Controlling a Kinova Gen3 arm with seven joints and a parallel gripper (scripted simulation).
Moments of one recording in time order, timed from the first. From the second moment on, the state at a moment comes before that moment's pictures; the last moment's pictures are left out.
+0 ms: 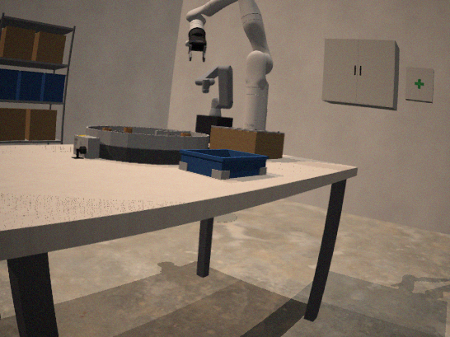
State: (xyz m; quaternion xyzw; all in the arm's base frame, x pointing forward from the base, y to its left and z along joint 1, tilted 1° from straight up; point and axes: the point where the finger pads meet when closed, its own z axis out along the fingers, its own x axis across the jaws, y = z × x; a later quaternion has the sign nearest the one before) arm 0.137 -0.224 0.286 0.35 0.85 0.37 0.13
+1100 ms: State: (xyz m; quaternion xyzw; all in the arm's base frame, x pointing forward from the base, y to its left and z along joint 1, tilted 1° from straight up) arm 0.219 -0.161 0.287 0.35 0.85 0.37 0.13
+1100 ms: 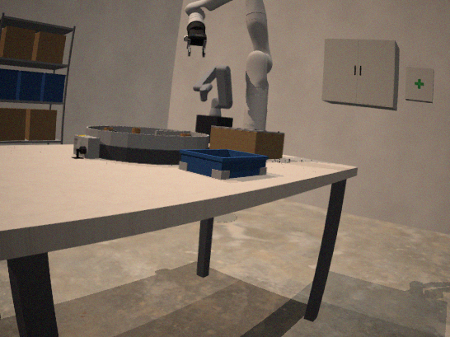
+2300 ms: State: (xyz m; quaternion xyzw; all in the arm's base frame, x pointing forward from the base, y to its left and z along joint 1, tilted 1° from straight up) arm 0.311 -0.095 0.287 0.36 0.85 0.37 0.13
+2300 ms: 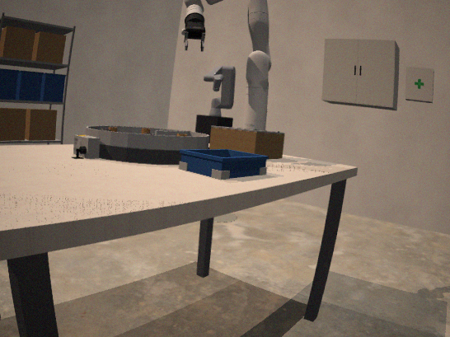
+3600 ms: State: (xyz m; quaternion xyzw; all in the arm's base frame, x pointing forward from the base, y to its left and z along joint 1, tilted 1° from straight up) arm 0.426 -0.012 0.290 0.36 0.85 0.36 0.14
